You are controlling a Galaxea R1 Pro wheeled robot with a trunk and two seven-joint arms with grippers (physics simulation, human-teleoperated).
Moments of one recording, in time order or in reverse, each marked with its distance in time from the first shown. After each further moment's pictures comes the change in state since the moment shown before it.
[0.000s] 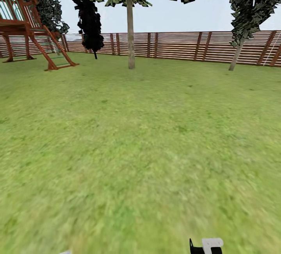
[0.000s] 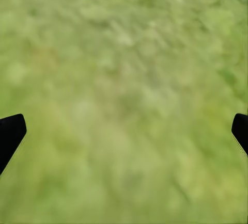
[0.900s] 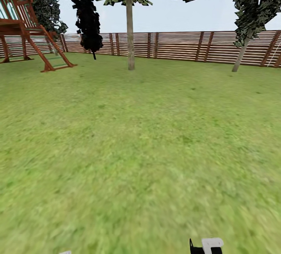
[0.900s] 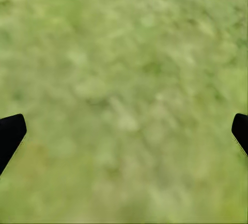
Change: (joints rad) left arm 0.000 -0.001 0.000 0.000 0.000 0.000 0.000; right arm 0.000 0.000 0.000 0.000 0.000 0.000 0.000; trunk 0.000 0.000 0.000
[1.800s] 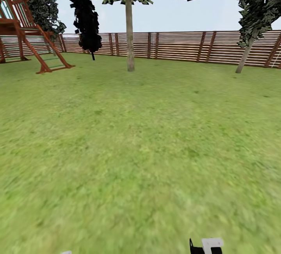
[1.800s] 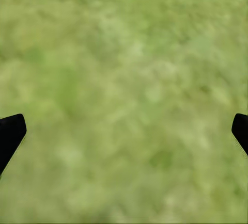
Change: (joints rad) left arm 0.000 -0.001 0.000 0.000 0.000 0.000 0.000; right arm 0.000 0.000 0.000 0.000 0.000 0.000 0.000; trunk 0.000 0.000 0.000
